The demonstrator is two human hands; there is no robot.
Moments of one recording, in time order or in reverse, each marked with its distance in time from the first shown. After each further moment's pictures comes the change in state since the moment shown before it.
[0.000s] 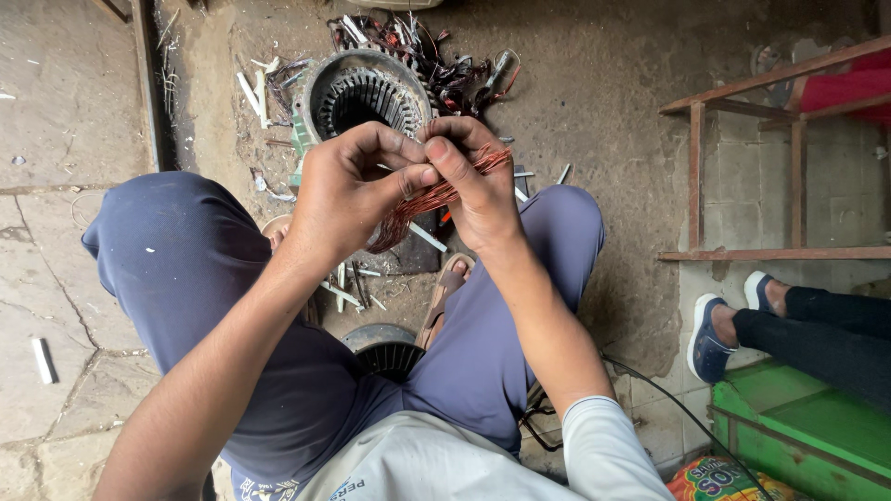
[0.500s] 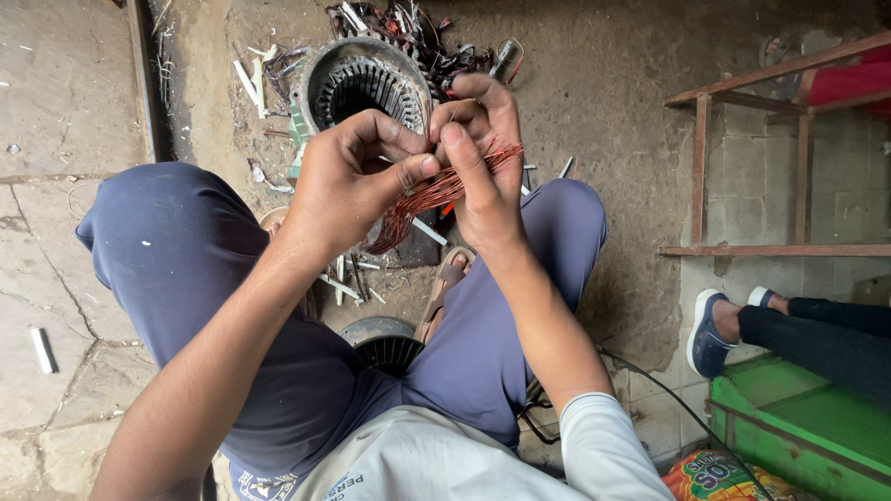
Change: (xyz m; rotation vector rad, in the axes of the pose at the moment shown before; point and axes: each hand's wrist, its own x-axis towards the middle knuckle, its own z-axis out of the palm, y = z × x) left_hand 0.003 -0.005 0.000 -0.018 -0.018 -0.002; right_hand -0.005 -0.014 0.014 -0.070 -0.031 -0.204
